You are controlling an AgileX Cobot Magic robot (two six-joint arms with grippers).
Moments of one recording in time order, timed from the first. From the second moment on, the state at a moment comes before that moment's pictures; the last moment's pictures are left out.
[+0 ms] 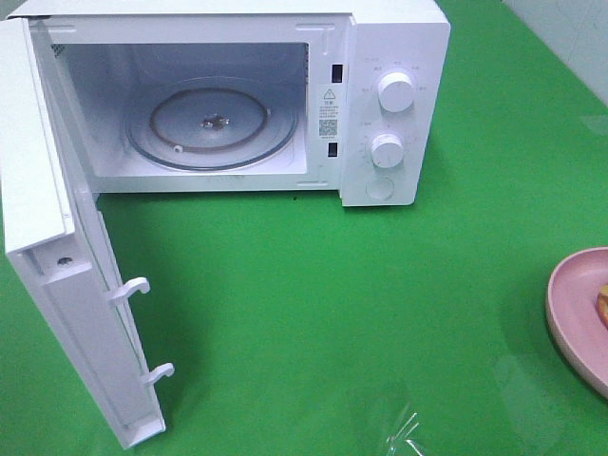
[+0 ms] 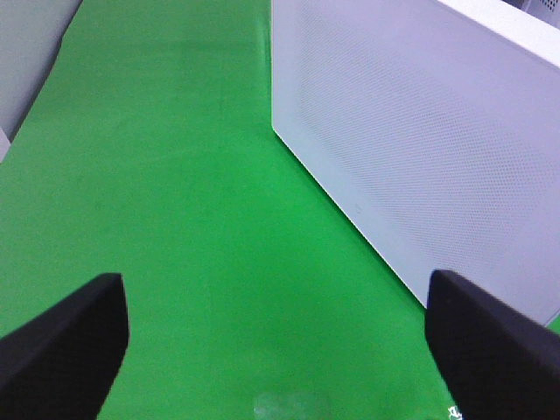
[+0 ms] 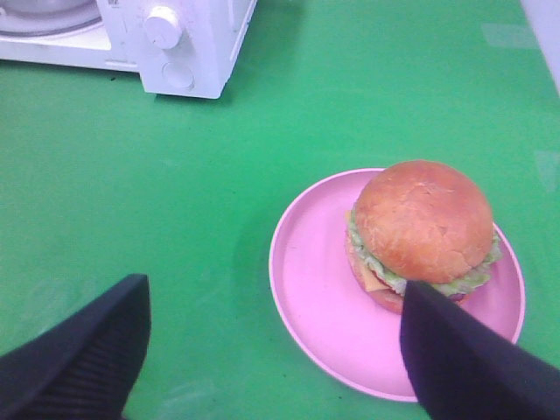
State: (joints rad) left arm 0.03 0.00 -0.50 -0.09 1.06 0.10; right arm 0.23 0.06 -0.51 -0.13 1.02 0.19
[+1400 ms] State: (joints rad) left arm 0.03 0.00 -0.50 -0.09 1.06 0.10; right arm 0.14 0.00 -0.51 -0.13 1.02 0.19
